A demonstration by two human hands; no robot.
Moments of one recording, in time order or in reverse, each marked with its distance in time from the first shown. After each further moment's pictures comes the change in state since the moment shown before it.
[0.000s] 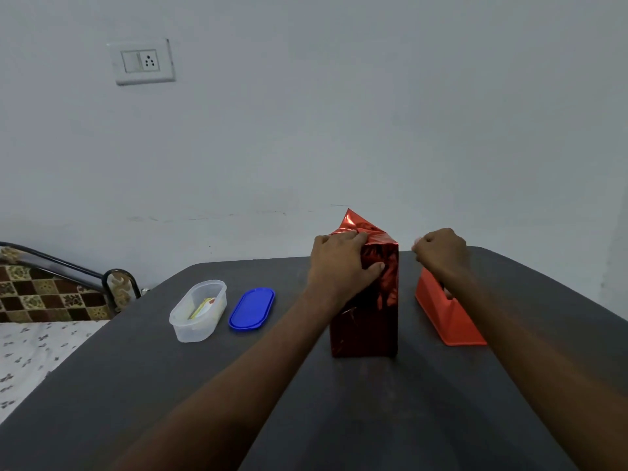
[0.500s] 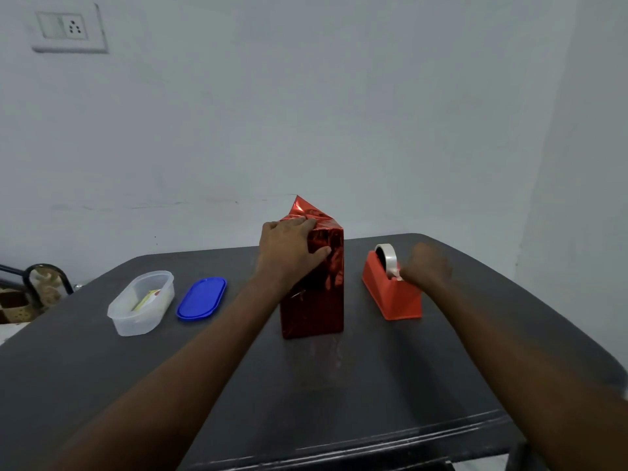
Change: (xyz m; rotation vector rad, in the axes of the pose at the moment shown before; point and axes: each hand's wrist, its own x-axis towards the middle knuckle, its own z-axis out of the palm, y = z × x) left_hand -0.003 0.003 0.000 0.015 0.009 -0.024; right_hand -0.024 0.061 -0.052 -0.471 -0.128 0.114
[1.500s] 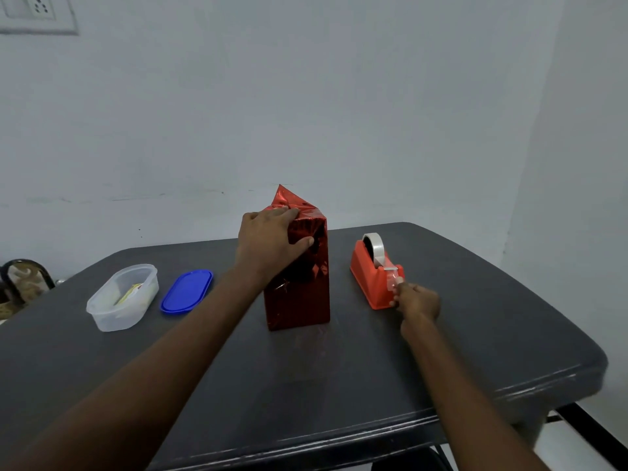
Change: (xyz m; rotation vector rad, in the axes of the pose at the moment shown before) left_hand -0.001 -0.002 0.001 0.009 -0.021 -0.006; right_hand -0.049 0.029 0.064 1.100 0.180 0.560
